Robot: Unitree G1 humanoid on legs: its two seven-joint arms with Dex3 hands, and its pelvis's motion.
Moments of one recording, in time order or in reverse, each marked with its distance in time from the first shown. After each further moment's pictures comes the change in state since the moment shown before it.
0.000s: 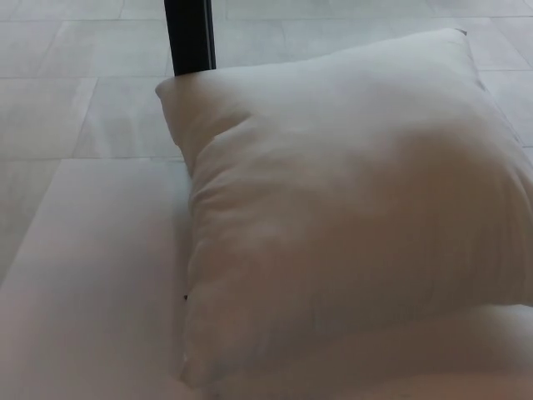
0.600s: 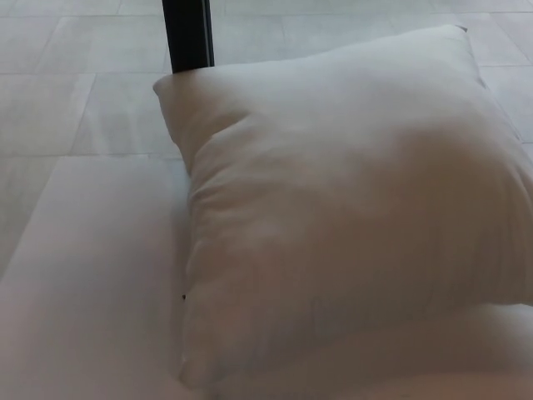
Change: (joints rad) left_arm -0.314 0.022 0.172 -0.442 -0.175 0.122 -0.025; right_arm -0.420 -0.150 -0.256 -0.132 0.193 0.126 0.102
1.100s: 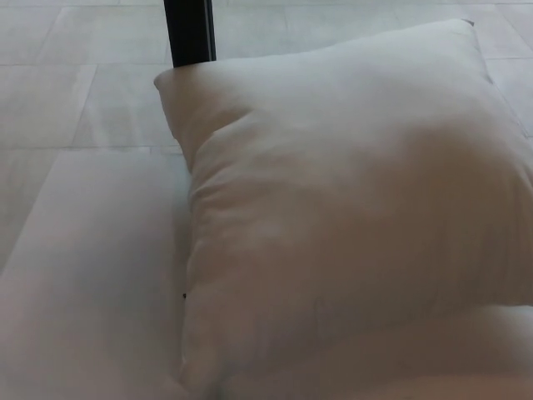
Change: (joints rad) left_arm -0.300 0.009 -0.094 -0.448 -0.100 0.174 0.013; right_arm -0.315 0.009 0.161 -0.380 0.031 0.119 0.041
